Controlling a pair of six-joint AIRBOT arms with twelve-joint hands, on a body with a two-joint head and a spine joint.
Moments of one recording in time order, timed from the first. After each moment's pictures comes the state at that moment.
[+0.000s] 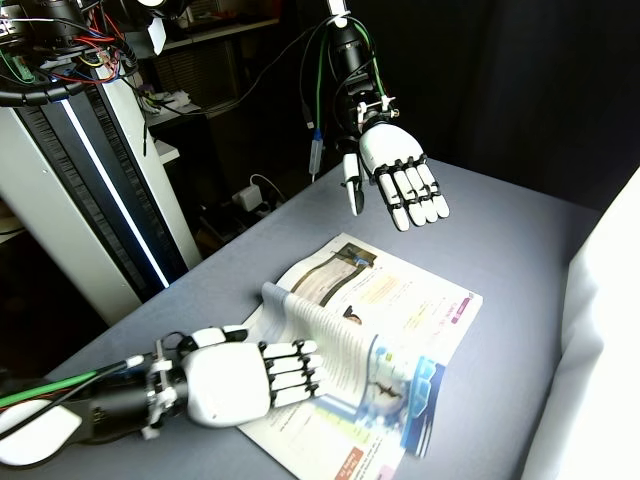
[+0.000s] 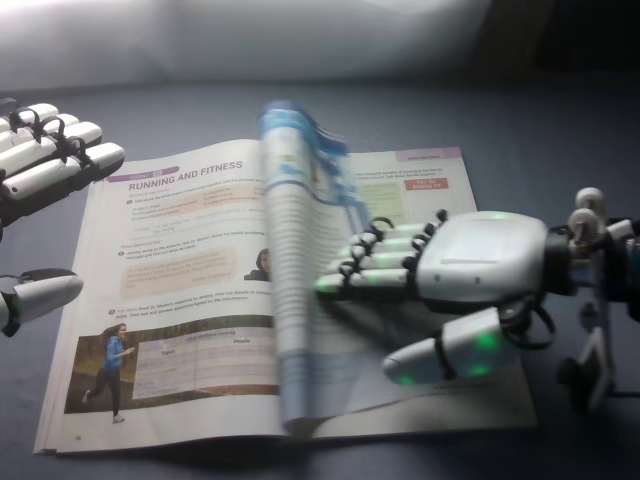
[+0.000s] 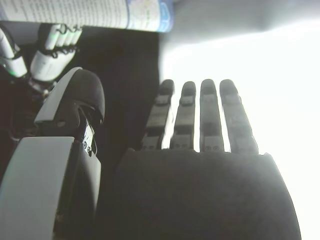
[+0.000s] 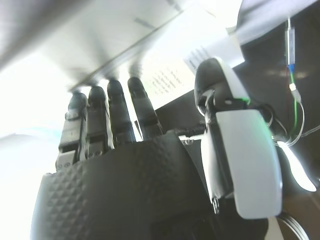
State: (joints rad) left arm 1.08 -0.73 0.99 -0.02 -1.12 0.84; right arm -0.60 -1.26 1.35 -0.89 0.55 -0.13
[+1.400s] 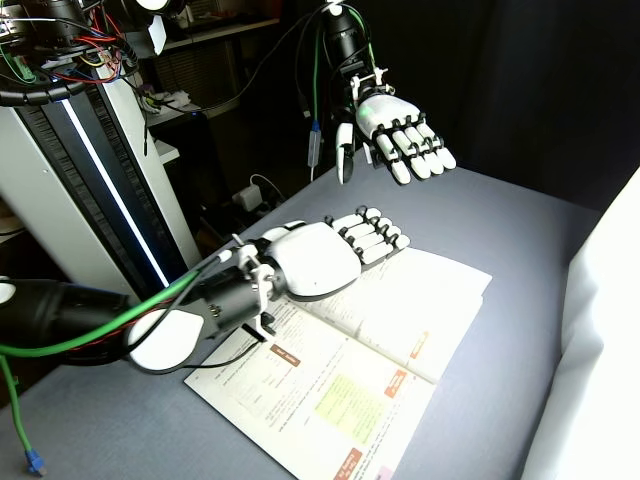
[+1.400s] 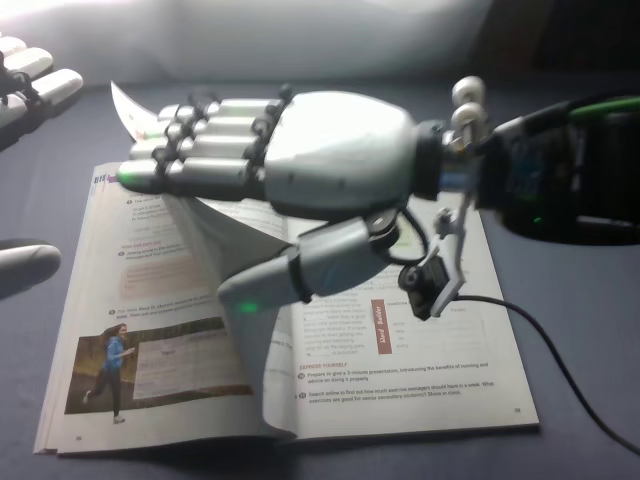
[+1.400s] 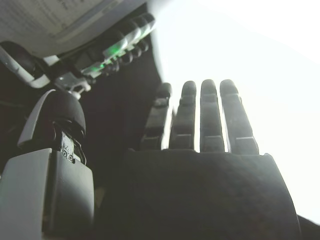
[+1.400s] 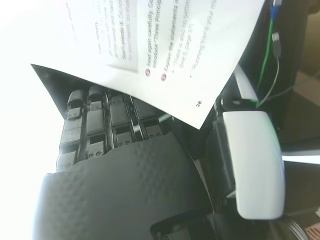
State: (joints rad) left arm 1.18 -0.64 0.92 -0.08 -1.40 0.92; right arm -0.35 -1.37 1.37 -0.85 0.73 -0.23
